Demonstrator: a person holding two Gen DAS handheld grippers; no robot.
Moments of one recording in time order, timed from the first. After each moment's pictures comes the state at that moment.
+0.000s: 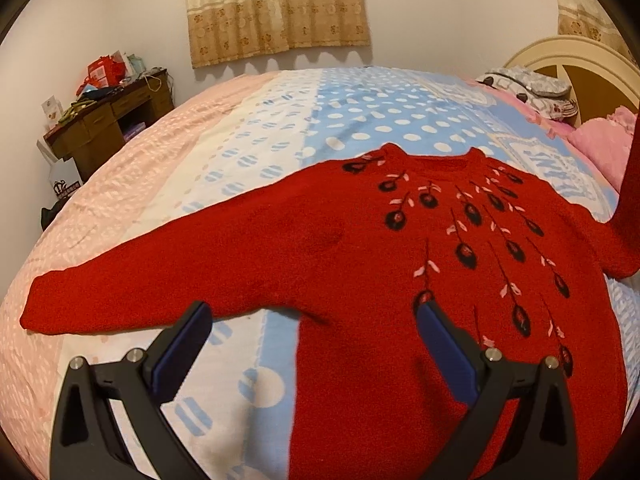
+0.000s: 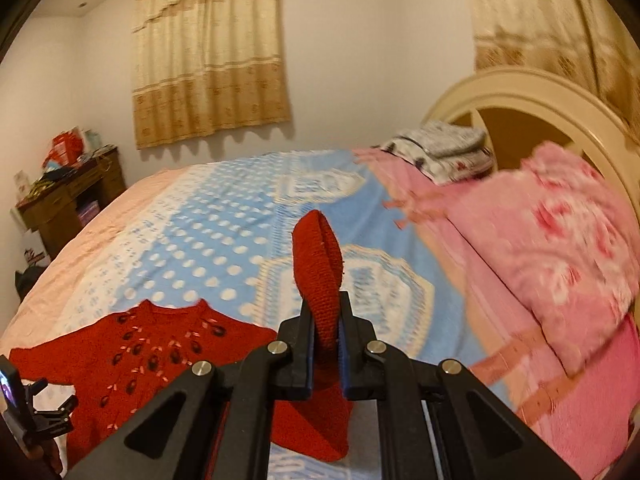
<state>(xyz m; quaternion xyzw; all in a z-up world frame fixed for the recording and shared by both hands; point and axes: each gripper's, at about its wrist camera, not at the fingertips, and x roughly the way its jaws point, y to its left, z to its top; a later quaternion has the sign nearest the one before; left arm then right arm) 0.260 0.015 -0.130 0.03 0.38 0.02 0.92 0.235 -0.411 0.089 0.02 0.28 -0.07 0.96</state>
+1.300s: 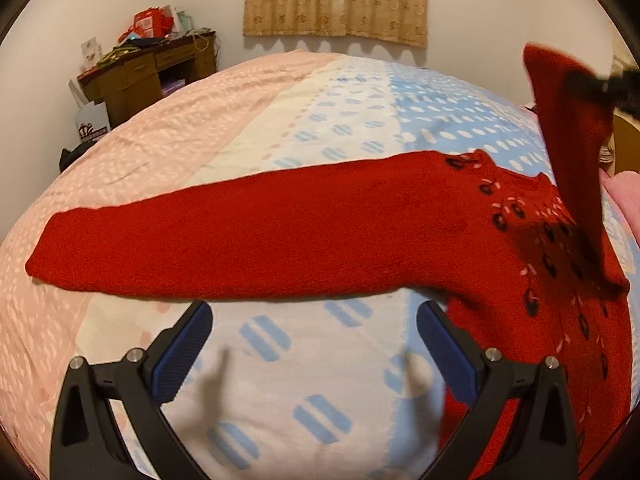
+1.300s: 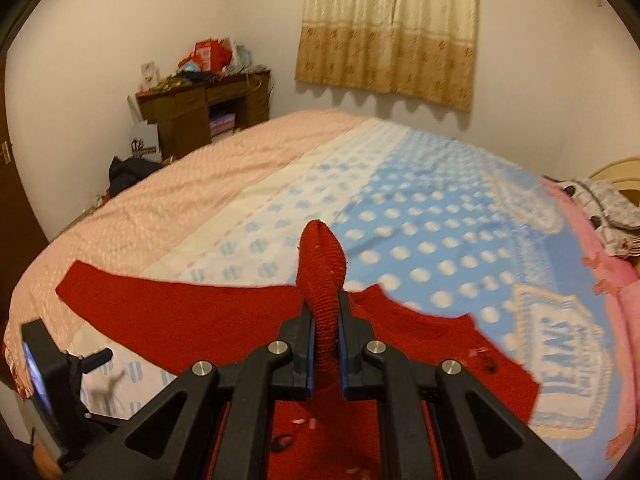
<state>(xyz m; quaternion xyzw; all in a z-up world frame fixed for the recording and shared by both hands) 0.255 0.117 -0.156 -0.05 0.40 0.07 0.91 0.326 -0.076 0.011 -0.10 0.34 0.18 0.92</state>
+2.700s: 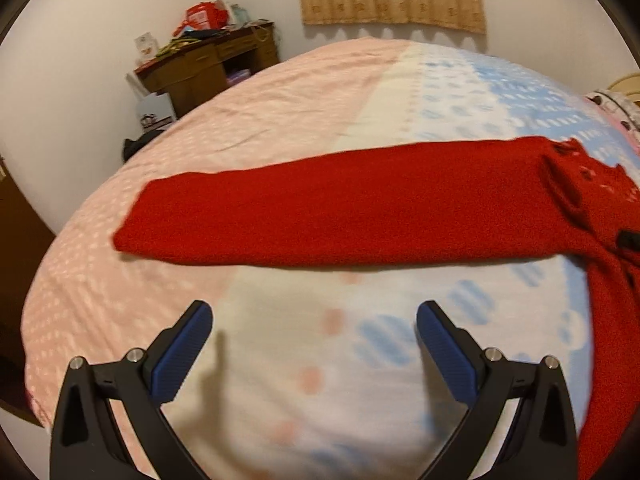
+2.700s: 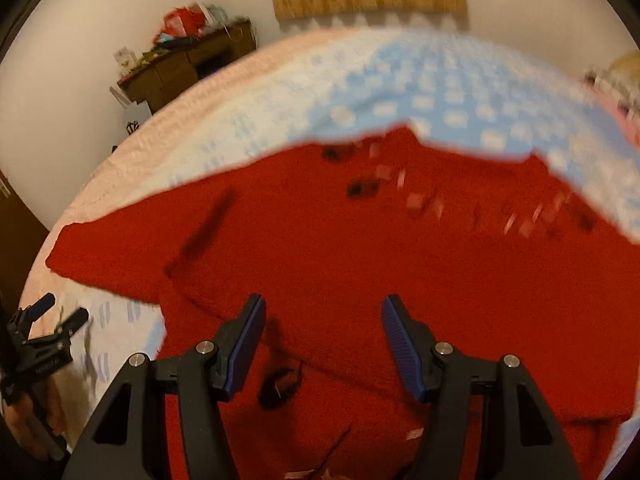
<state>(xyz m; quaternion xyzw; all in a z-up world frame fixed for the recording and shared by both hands) 0.227 0.204 -0.170 0.00 0.42 0.19 0.89 0.326 -0.102 -0.132 0.01 0.47 0.19 0.86</state>
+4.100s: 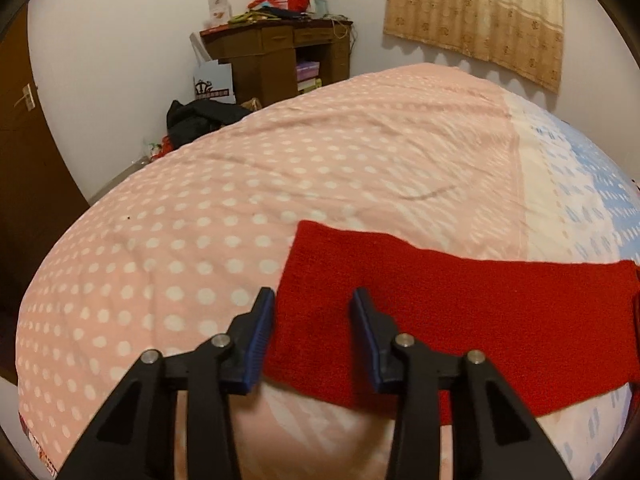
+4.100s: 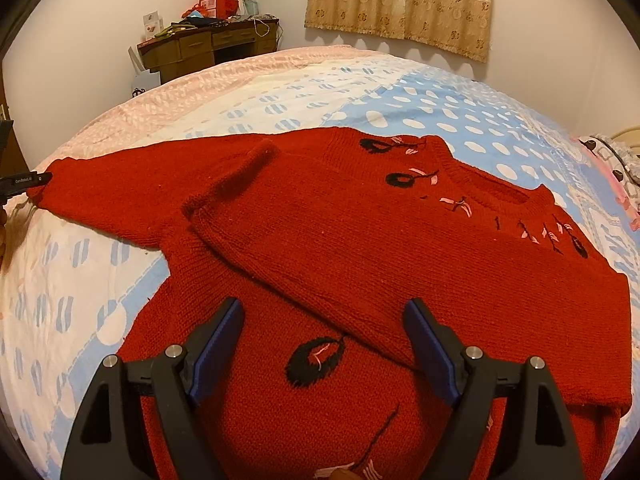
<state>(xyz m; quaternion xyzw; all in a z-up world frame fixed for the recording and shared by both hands) 0.266 0.351 -0.171 -0.10 0.39 0.26 0.88 0.284 -0.069 -0.149 -0.11 0.40 0.18 0.89</state>
